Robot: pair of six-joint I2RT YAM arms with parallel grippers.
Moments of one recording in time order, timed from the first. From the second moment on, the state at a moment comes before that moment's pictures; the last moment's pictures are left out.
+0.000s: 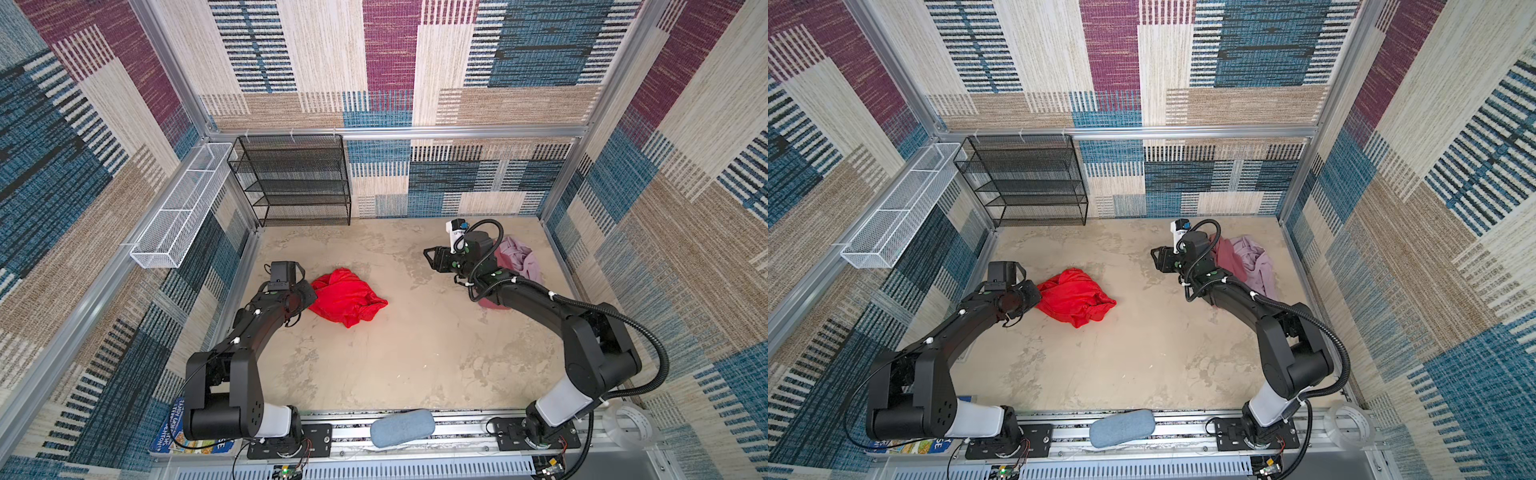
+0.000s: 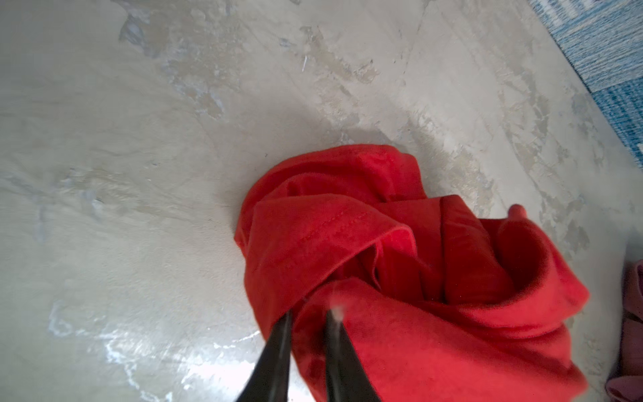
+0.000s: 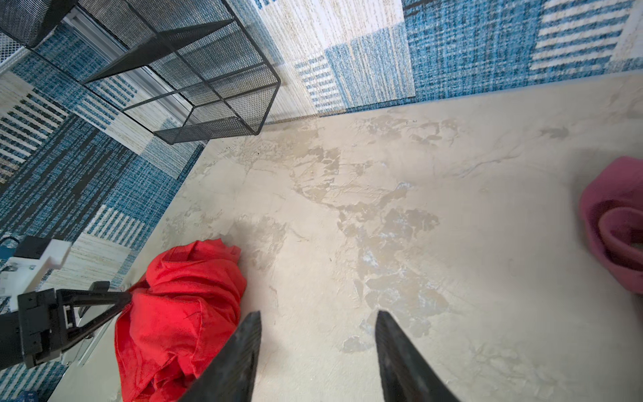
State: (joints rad) left arm 0.02 1.41 0.86 -0.38 0.06 -0.59; right arm 0.40 1.63 1.07 0.13 -0.22 0.43
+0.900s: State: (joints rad) left arm -0.33 1.50 0.96 -0.40 0.00 -0.53; right arm 0.40 1.53 0.98 0.16 -0.21 0.44
